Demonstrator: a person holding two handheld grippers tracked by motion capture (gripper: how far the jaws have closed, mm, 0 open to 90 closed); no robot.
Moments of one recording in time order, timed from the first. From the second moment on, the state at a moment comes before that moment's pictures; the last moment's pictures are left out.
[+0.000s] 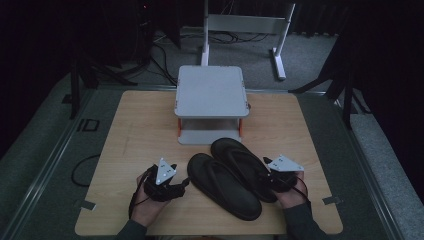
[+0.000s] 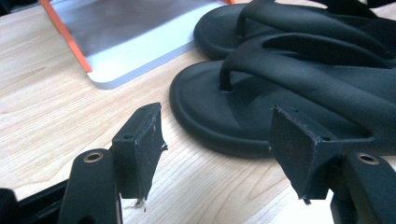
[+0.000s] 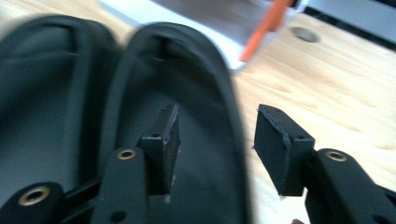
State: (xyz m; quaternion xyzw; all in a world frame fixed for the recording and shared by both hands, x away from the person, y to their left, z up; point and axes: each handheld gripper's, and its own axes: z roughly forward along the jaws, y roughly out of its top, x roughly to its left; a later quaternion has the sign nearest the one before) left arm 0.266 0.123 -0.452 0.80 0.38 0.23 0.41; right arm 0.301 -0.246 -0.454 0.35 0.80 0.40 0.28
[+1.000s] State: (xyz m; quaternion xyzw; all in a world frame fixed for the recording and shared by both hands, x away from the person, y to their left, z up) left arm 0.268 0.134 -0.463 0.79 0.40 0.23 0.41; right arm 0.286 -0.199 -0.475 0.31 0.84 0.40 0.19
